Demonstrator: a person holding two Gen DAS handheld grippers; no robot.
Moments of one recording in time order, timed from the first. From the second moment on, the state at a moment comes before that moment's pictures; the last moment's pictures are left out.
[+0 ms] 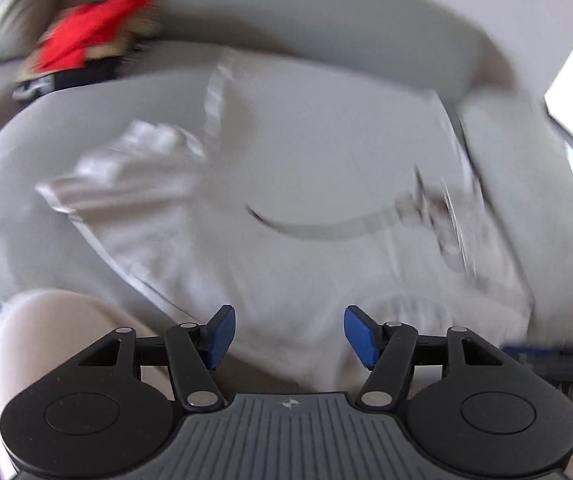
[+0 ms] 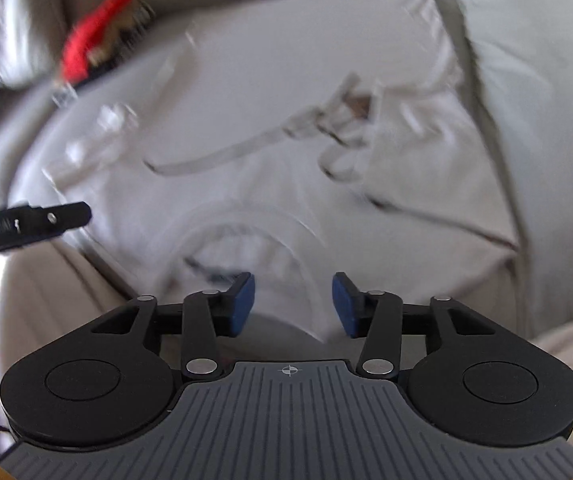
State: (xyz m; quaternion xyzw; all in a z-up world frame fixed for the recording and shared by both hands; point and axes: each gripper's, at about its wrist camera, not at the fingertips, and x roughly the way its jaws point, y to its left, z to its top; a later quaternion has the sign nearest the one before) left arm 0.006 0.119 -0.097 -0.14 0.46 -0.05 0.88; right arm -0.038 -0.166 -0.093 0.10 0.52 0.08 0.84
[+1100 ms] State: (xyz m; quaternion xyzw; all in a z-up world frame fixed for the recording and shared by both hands) left arm 0.110 0.304 -0.142 -0.32 0.43 0.07 0.84; right arm -0.025 -0.161 -0.110 0.19 0.50 0.11 0.84
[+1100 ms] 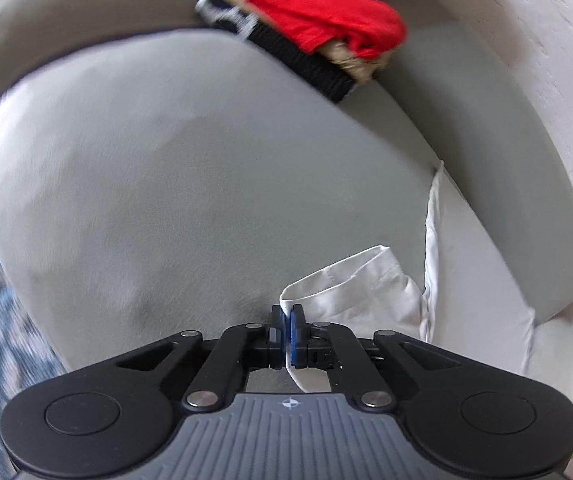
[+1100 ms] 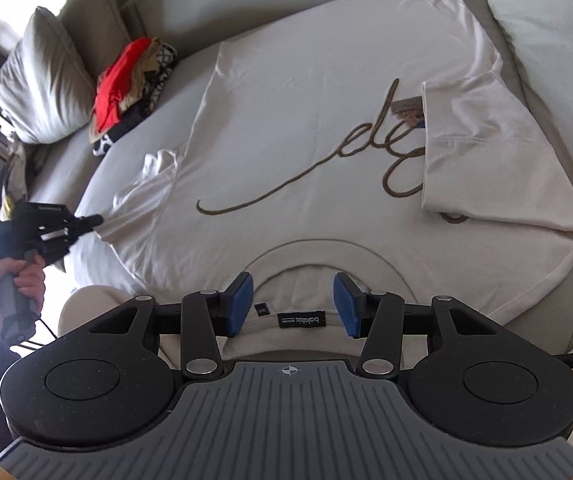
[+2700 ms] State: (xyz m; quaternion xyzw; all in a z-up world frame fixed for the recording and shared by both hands) left arm 0.059 0.192 -0.126 -0.14 0.54 0.00 0.83; right arm -0.039 -0.204 -0.120 0.30 0.46 0.12 0.83
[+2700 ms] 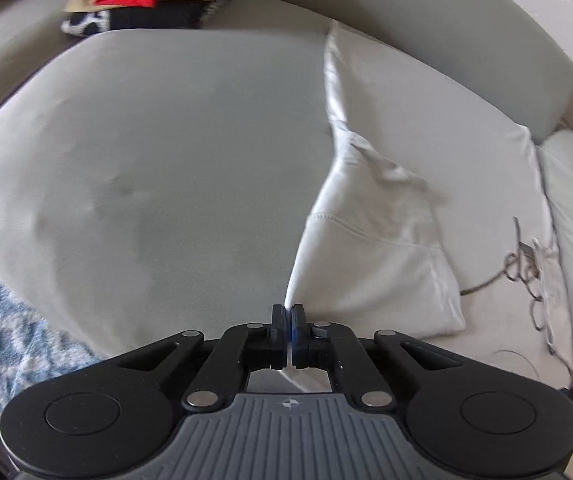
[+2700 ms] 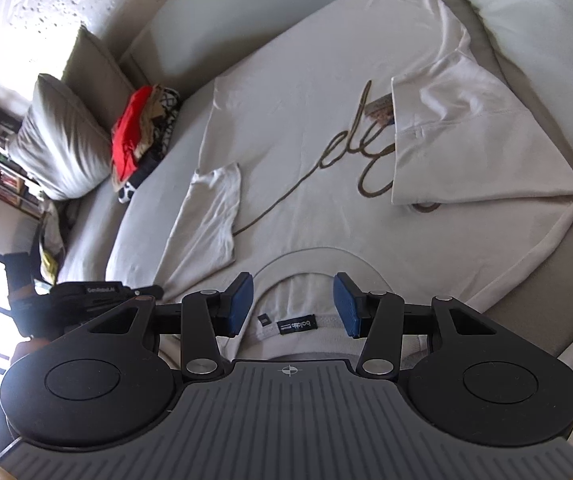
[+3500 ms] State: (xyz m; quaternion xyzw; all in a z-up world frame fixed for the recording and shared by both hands) left arm 0.170 0.127 -0.140 -0.07 0.46 0.02 0.89; right arm -0.016 -0.267 -0.125 0.30 0.40 -0.02 0.87
